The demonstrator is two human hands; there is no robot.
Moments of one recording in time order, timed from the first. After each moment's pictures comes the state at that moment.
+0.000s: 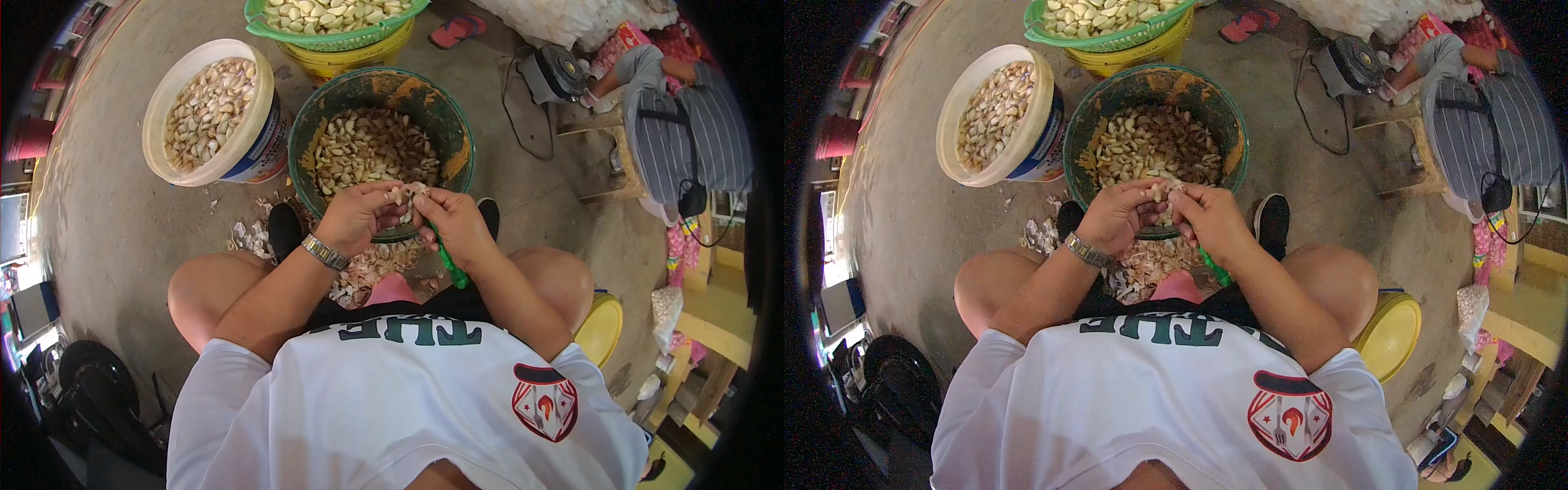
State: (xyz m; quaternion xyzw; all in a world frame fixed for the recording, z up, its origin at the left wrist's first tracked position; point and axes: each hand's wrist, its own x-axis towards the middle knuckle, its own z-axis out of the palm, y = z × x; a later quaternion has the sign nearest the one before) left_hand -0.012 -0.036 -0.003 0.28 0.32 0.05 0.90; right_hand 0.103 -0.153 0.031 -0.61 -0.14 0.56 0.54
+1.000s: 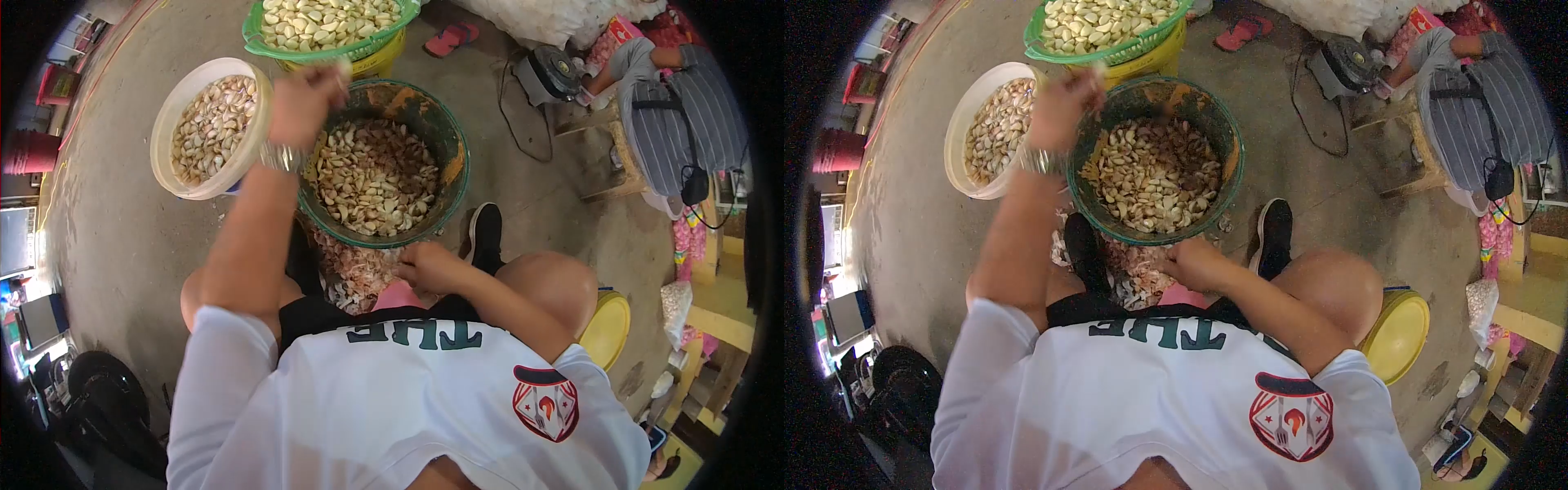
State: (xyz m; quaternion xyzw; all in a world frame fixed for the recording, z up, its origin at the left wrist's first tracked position) left_hand 0.042 0.076 0.071 0.72 0.36 0.24 0.53; right_hand 0.082 -0.176 -0.009 -0.67 -0.59 0.43 0.11
